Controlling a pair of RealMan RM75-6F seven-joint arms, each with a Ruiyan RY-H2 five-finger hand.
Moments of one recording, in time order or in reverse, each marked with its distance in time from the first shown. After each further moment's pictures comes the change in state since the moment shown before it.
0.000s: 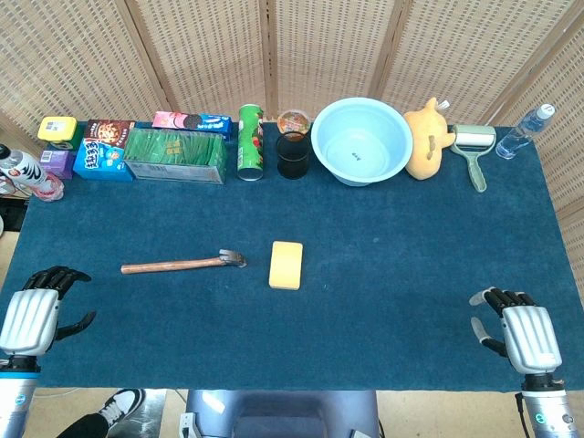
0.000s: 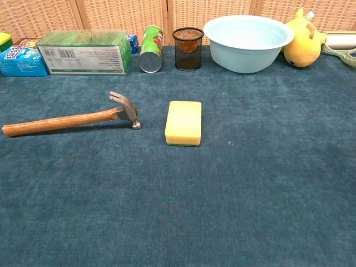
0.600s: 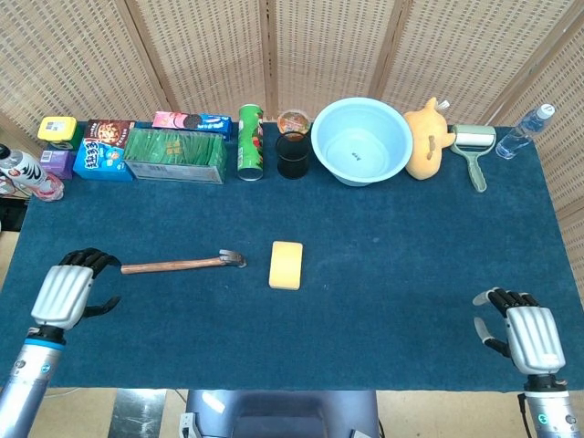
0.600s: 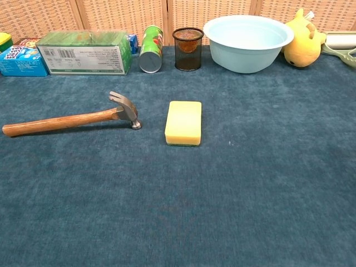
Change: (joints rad) left arm -0.155 0.021 -0.070 -0.020 -0.077 -0.237 0.060; right arm -0.012 -0.001 -0.003 0.015 0.005 0.017 0.025
